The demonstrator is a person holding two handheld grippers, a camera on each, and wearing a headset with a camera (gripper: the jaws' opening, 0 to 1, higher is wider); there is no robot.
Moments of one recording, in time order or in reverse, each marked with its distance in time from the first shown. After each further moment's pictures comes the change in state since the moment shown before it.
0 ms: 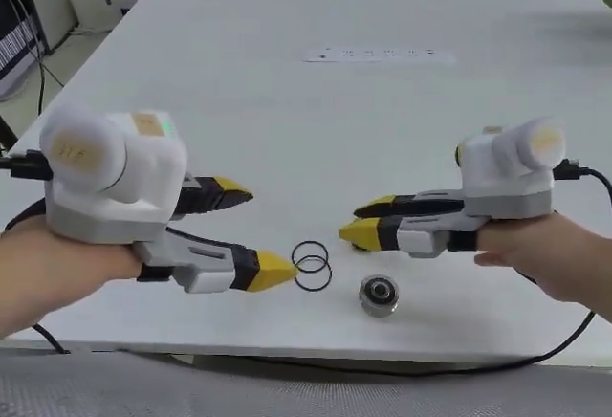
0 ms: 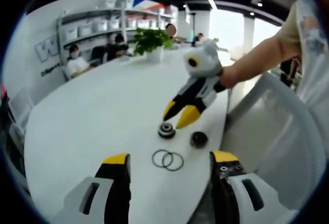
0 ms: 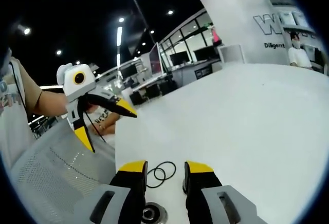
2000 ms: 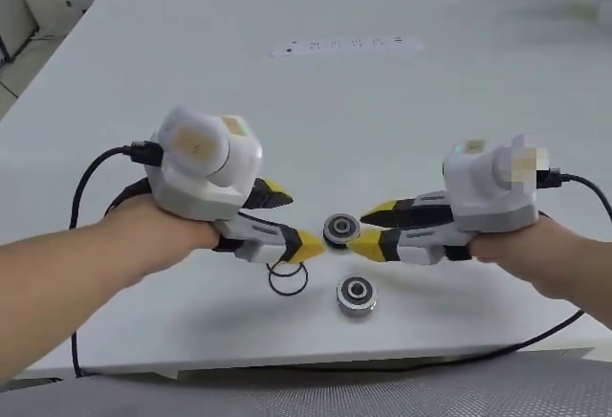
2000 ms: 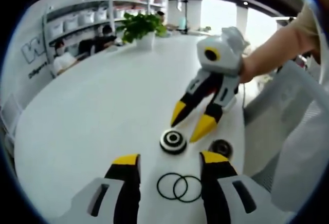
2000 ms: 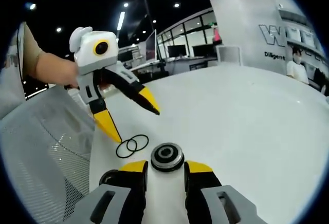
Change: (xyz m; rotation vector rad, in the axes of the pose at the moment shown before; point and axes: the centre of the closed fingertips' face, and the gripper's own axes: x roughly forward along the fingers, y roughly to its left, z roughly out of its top) left arm 0.094 0.014 0.000 0.047 0.092 -0.071; right arm -0.007 -0.040 -0.042 -0.141 0.088 -0.094
